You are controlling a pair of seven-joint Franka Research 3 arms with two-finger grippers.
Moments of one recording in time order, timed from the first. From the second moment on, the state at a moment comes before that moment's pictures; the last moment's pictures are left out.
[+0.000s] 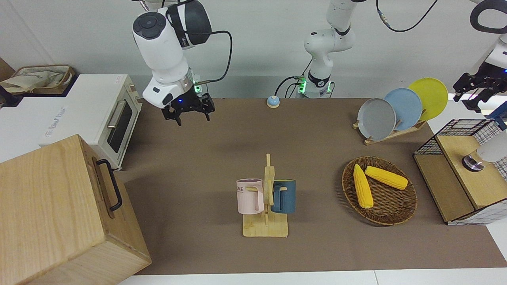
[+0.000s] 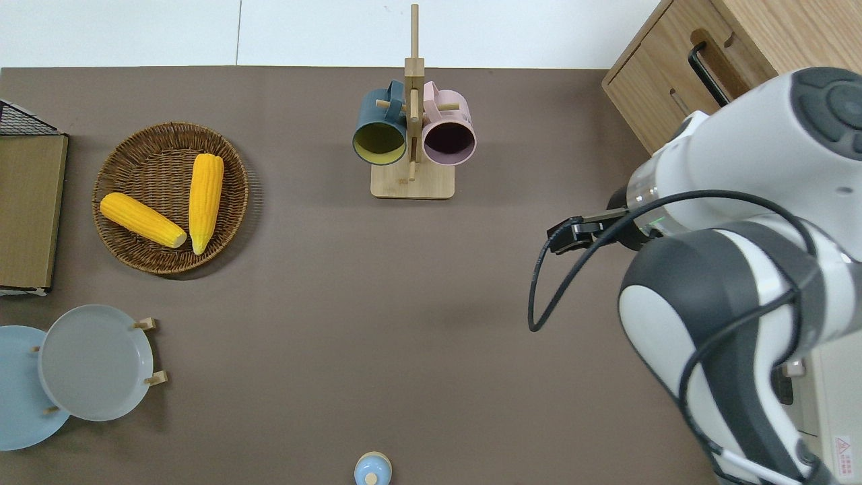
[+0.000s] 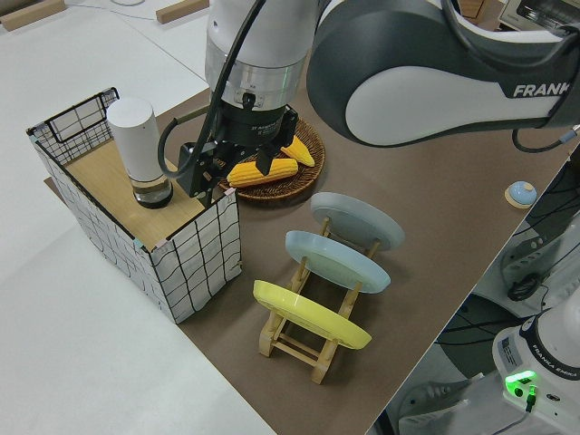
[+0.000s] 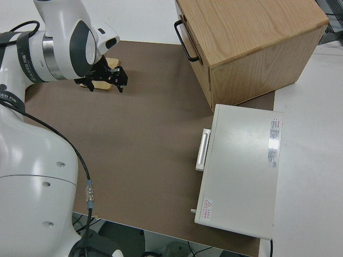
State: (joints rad) left arm 0.16 0.10 0.46 -1.58 -0.09 1.81 0.77; right arm 0.22 0.17 0.05 -1.55 0.10 1.68 0.14
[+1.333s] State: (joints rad) left arm 0.20 0.22 0.40 -1.61 -0.49 2.29 0.80; right arm 0.37 0.40 0.05 -1.55 -0.15 2.32 0.19
